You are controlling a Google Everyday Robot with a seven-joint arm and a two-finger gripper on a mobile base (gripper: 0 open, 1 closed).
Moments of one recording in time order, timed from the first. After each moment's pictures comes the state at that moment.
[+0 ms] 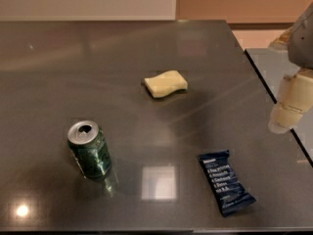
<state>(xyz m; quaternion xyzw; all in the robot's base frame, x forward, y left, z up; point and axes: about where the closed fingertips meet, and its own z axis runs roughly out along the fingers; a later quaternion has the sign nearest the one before) 0.438 -0.217 0.976 -0.60 0.78 -0.03 0.16</state>
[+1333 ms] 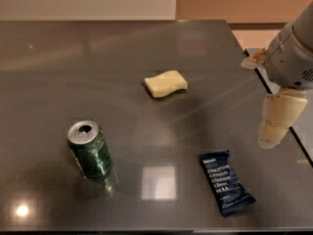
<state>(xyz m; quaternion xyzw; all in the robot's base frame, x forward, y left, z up) 0.433 -0.189 0.942 -0.68 0.72 0.01 0.15</state>
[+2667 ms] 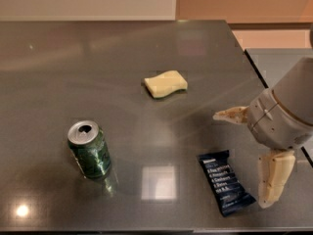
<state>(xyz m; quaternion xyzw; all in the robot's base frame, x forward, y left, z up) 0.363 -0.160 0.865 -0.78 0.60 0.10 0.14</state>
